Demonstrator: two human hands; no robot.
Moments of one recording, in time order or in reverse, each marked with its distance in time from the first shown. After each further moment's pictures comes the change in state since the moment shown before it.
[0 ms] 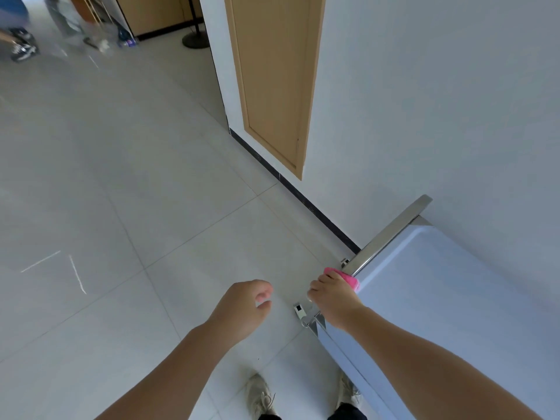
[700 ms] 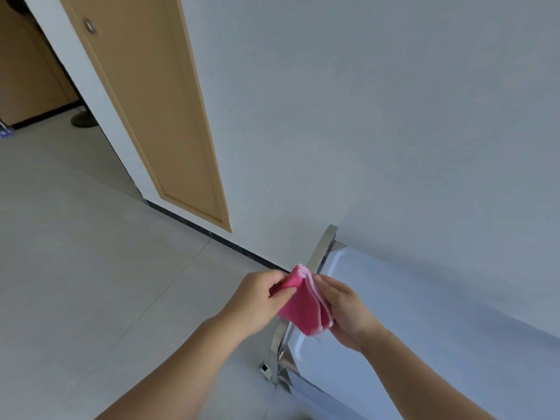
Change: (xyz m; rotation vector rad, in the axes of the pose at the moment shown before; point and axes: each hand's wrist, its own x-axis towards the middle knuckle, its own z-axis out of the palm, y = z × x) left_hand 0.084 0.180 0.002 -0.072 -0.229 0.477; right_hand -0.118 0.053 -0.136 2.149 0.622 0.480
